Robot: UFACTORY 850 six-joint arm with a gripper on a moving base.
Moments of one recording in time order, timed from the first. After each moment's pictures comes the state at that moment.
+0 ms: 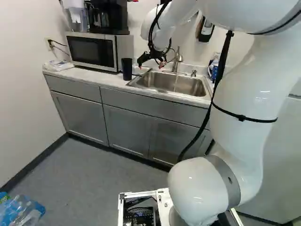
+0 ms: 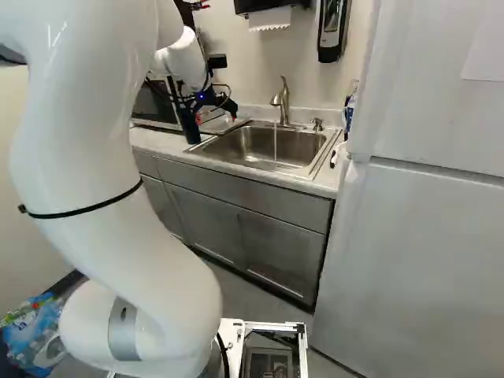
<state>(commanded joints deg) 7.2 -9.5 -72.4 -0.1 -21.0 0.0</state>
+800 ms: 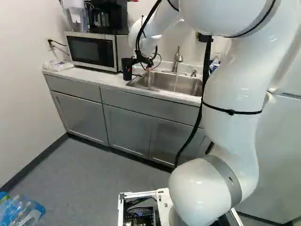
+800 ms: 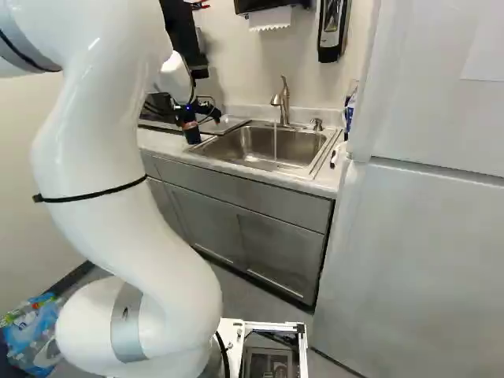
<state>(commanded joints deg) 13.7 -15.5 -73.8 -0.1 -10.5 0.0</state>
